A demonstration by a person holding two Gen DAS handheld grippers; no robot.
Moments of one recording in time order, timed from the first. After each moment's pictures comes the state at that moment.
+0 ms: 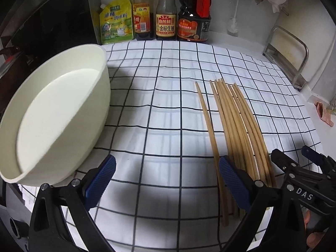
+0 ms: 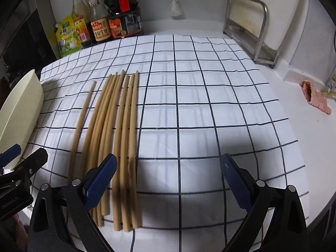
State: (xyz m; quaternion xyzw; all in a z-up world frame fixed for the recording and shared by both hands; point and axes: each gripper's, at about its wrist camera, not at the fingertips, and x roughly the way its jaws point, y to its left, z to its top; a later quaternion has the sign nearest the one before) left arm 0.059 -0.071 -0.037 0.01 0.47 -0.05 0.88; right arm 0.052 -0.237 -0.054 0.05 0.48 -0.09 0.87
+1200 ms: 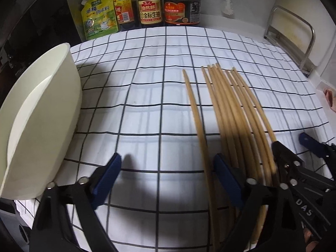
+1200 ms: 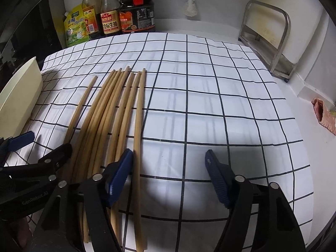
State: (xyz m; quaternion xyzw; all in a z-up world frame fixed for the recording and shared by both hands) left arm 0.084 -0.108 -0.064 0.05 0.49 -0.05 0.87; right arm 0.066 -0.230 -0.066 0.01 0.47 -0.04 0.88
